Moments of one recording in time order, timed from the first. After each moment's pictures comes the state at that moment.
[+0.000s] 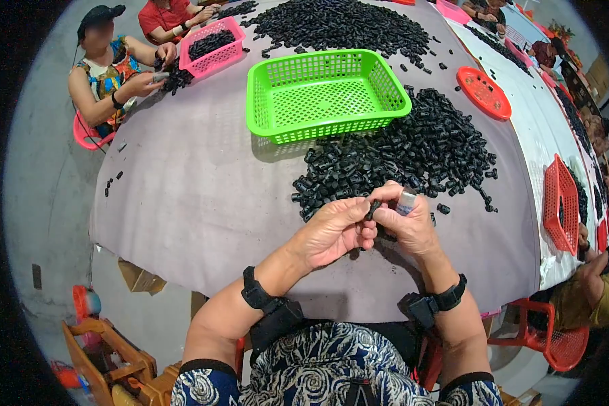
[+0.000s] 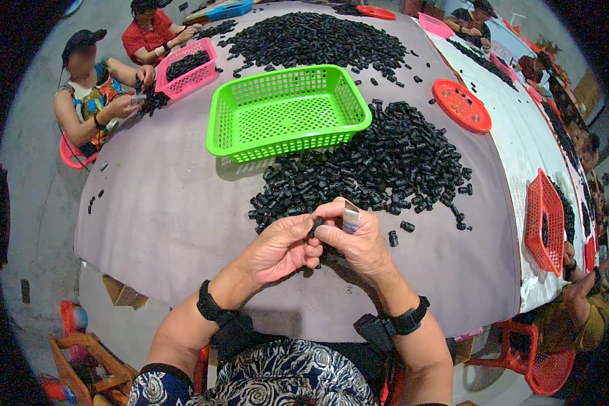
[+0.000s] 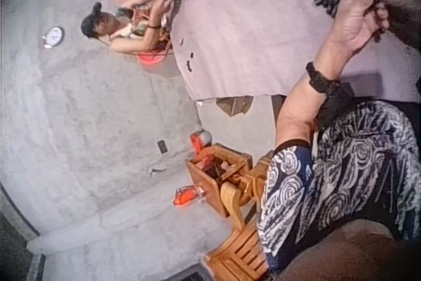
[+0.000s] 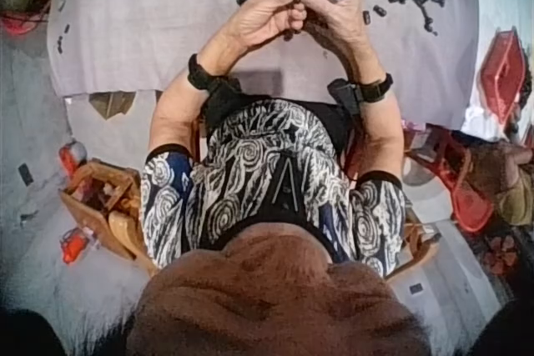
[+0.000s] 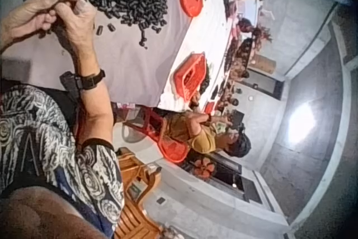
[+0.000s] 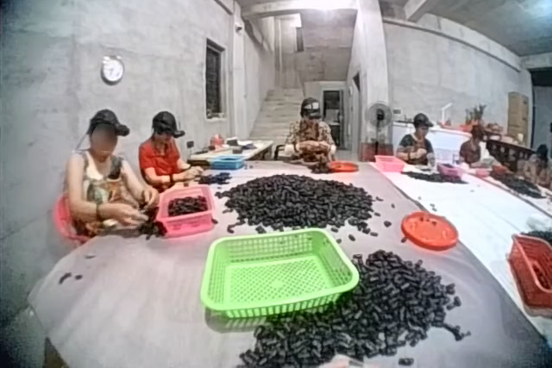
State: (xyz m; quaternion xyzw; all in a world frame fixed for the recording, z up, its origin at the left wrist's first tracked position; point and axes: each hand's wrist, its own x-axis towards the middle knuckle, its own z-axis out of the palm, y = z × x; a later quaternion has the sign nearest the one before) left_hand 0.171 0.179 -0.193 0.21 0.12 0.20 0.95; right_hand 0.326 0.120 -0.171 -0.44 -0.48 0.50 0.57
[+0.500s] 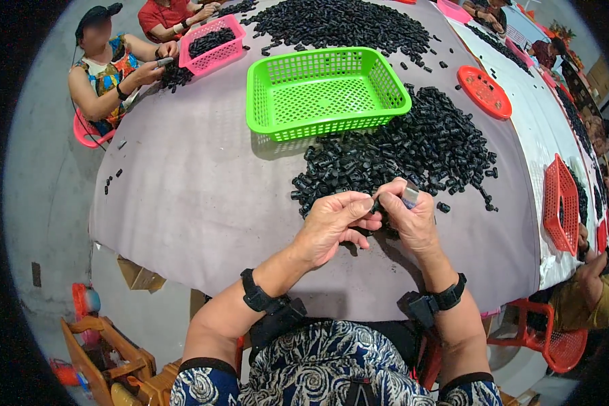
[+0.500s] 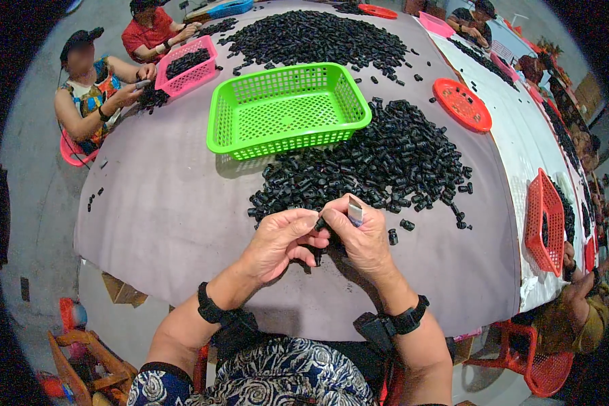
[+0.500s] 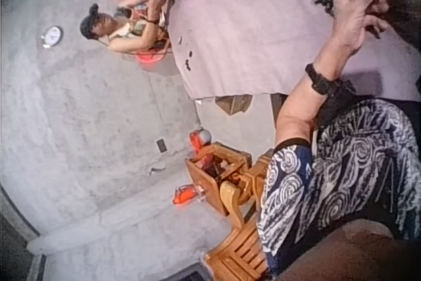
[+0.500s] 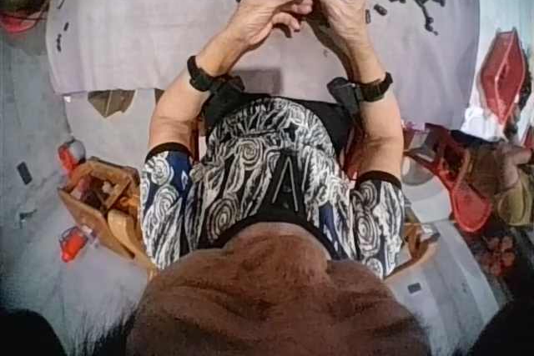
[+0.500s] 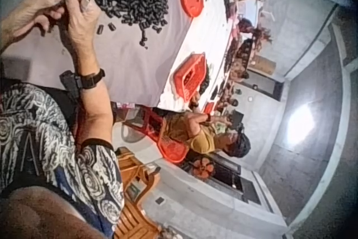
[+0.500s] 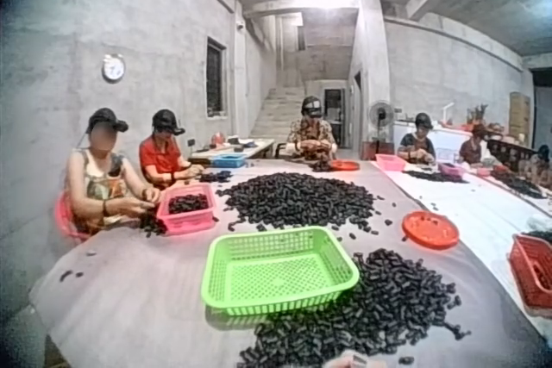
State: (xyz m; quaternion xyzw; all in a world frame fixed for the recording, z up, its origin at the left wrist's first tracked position) left_hand 0.170 0.175 -0.184 0.34 0.24 0.26 0.87; right_hand 0.326 0.121 -0.169 -0.54 -0.46 0.43 0.56
